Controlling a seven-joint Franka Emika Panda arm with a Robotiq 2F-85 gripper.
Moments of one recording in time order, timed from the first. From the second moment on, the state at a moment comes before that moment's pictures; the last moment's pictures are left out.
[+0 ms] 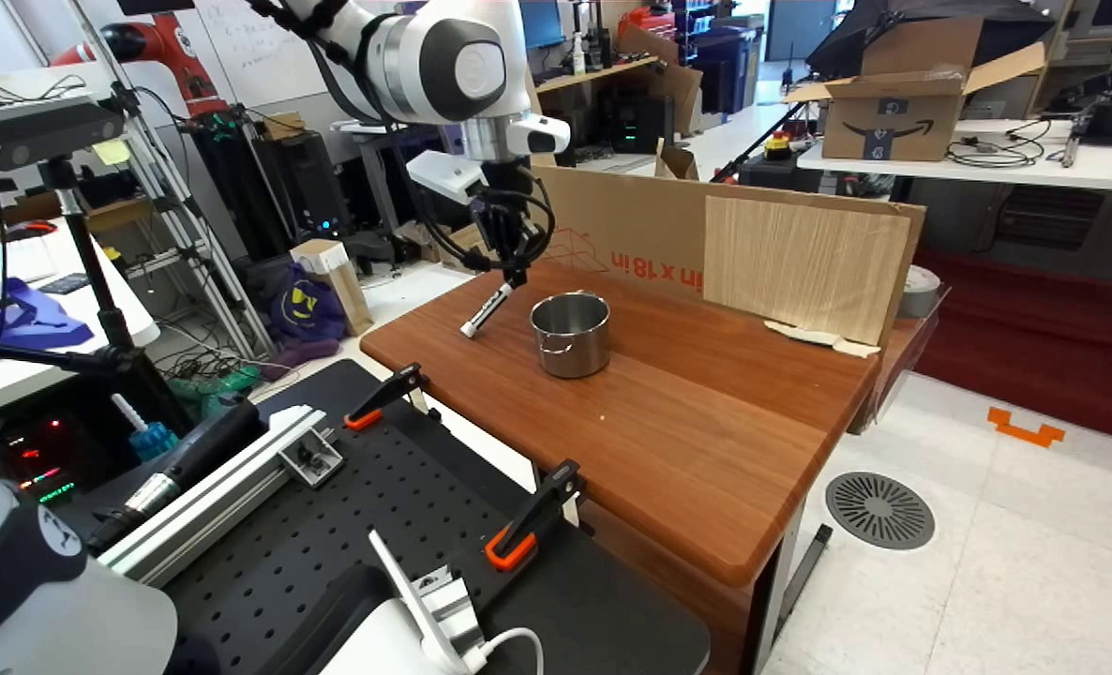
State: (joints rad) arm 0.17 0.44 0.10 -2.15 0.01 2.59 0.34
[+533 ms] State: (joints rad) arm 0.19 0.56 0.07 -2.05 -0.02 2.59 0.33
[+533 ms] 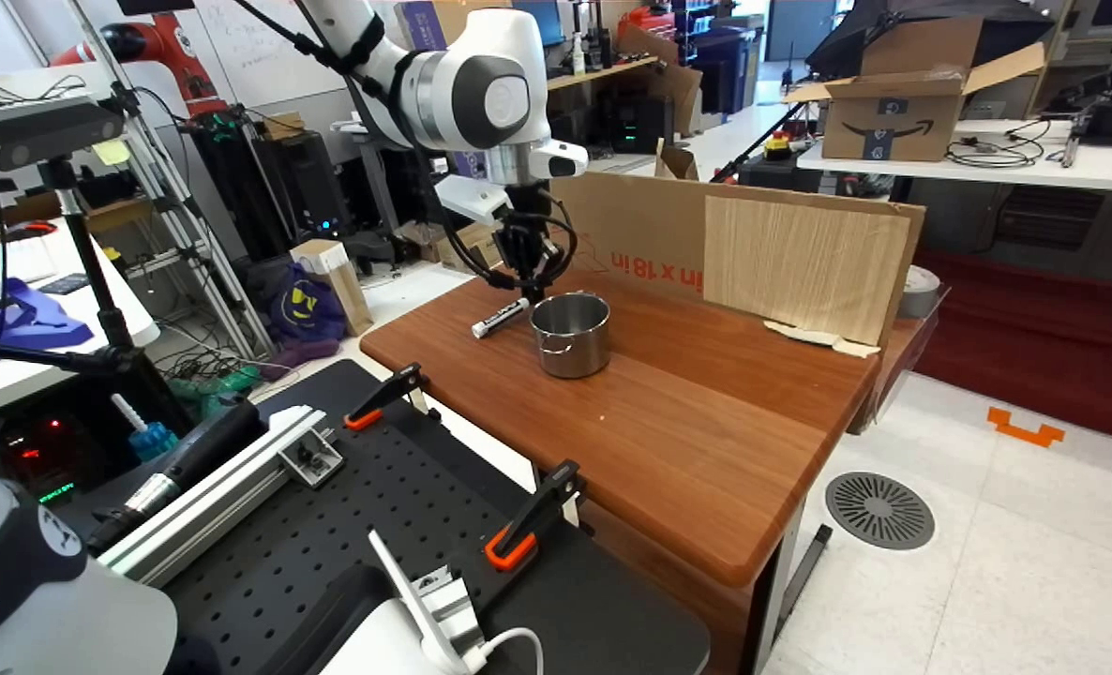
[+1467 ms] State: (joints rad) arm 0.21 0.56 0.06 -2.01 -0.04 2.59 0.30
